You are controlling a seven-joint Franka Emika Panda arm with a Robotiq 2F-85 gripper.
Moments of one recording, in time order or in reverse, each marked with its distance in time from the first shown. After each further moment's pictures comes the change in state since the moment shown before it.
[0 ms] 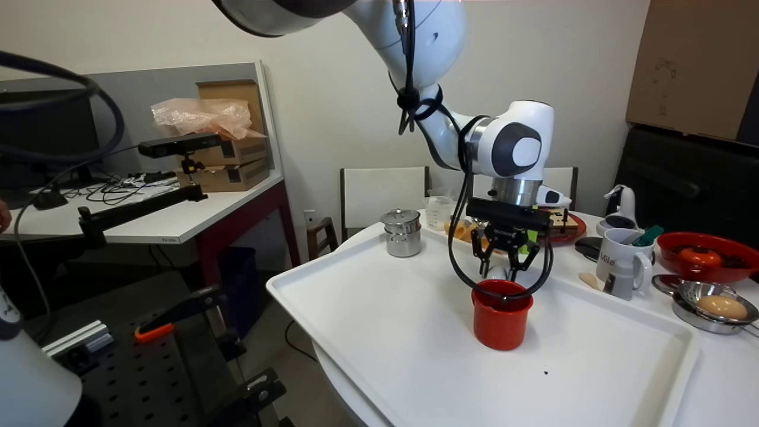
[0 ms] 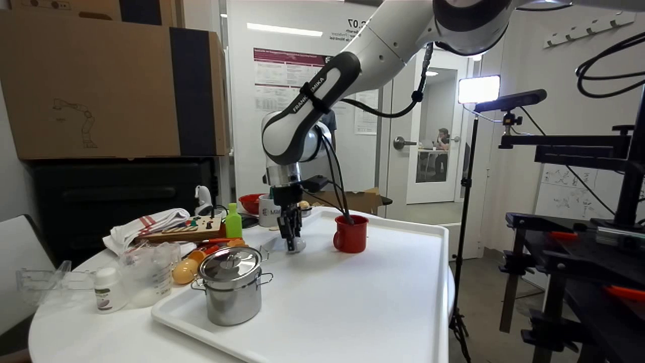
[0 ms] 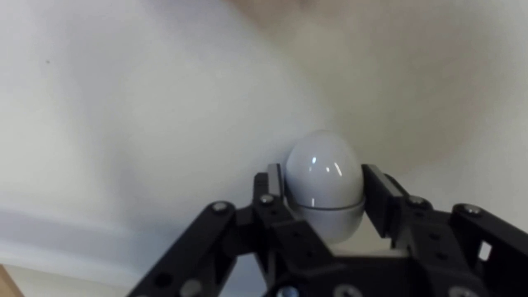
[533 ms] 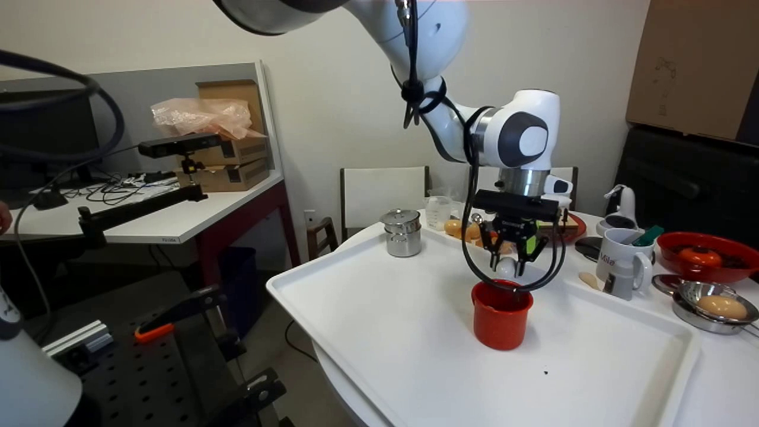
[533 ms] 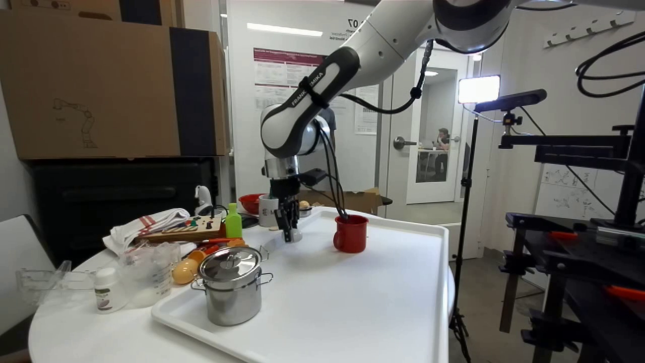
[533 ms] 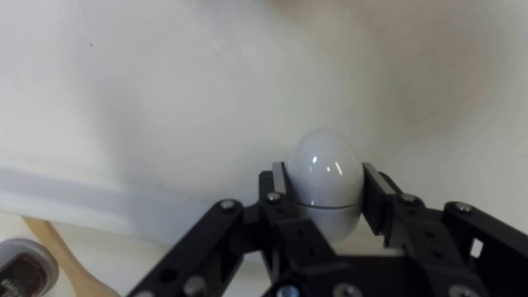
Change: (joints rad) arm 0.002 -0.013 -0.015 0.026 -0.001 -0.001 0.026
